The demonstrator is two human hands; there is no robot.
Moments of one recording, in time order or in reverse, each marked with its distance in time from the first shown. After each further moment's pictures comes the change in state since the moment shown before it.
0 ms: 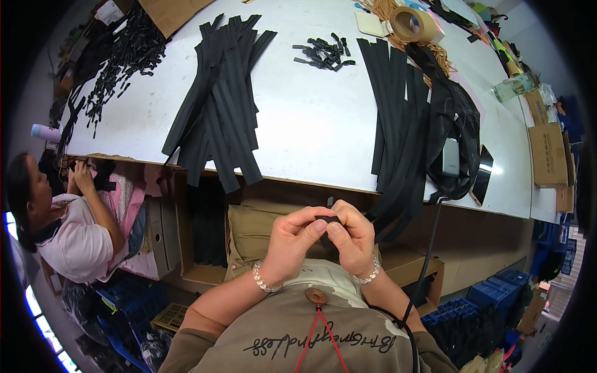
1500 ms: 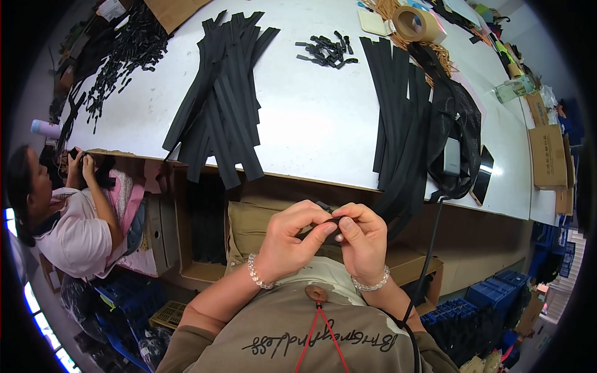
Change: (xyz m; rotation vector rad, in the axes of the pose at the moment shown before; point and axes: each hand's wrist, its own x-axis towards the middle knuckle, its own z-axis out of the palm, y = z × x) left_hand 0.006 0.034 0.007 0.711 -0.104 0.373; right_hand -0.012 -0.018 0.006 0.528 0.258 0.285
